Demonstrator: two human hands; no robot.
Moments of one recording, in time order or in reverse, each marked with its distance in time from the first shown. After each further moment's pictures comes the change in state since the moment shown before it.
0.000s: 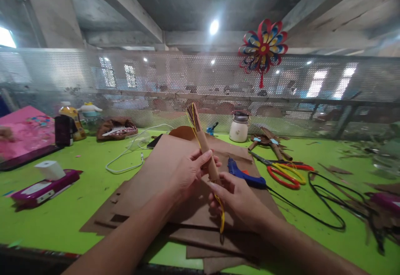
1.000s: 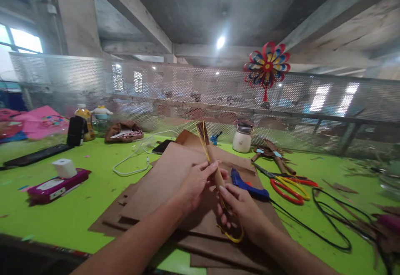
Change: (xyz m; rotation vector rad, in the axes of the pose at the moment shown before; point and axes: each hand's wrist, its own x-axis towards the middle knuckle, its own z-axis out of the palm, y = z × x) left_hand -0.006 -0.007 0.000 0.068 0.027 -0.040; right_hand 0.004 0.013 0.003 0.062 0.037 0.088
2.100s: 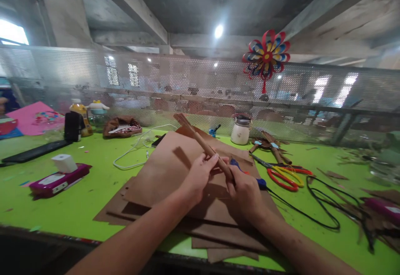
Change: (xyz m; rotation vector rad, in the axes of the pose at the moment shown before) left_hand -0.007 -0.001 0.016 0.003 0.056 0.066; right_hand 0.009 0.007 -0.025 -1.341 0.523 -0.604
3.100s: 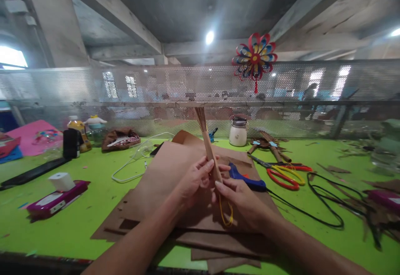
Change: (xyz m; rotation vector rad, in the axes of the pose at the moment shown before) left_hand 0.005 0.004 -0.013 -0.082 -0.331 -0.062; right_hand 0.004 -0.019 -0.021 1.292 -0.487 0.358
